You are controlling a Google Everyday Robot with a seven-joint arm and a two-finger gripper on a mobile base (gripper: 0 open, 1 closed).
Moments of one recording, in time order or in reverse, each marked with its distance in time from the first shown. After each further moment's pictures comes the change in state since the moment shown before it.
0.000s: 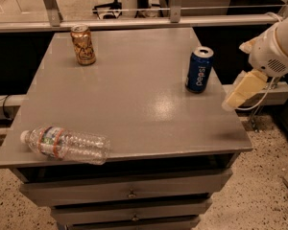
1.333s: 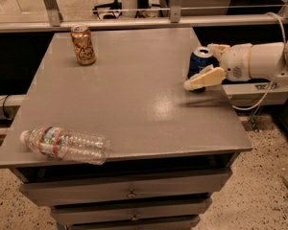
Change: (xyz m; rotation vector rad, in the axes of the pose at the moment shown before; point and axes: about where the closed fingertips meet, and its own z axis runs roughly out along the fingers) arm -0.067 -0.052 0.095 -0.063 -0.651 0.192
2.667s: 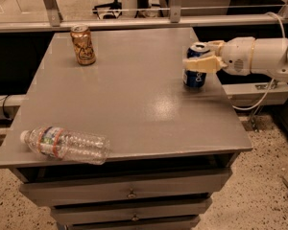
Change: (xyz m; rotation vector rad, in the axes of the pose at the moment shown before) arm -0.034 0.004 -0.004 -0.036 -0.131 0.038
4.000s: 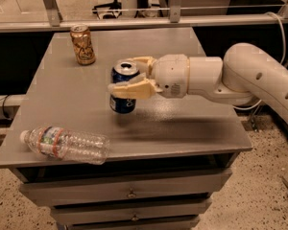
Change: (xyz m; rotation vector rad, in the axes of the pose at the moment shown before) arm -0.066 0.209 0.094 -0.382 -0.211 -0.078
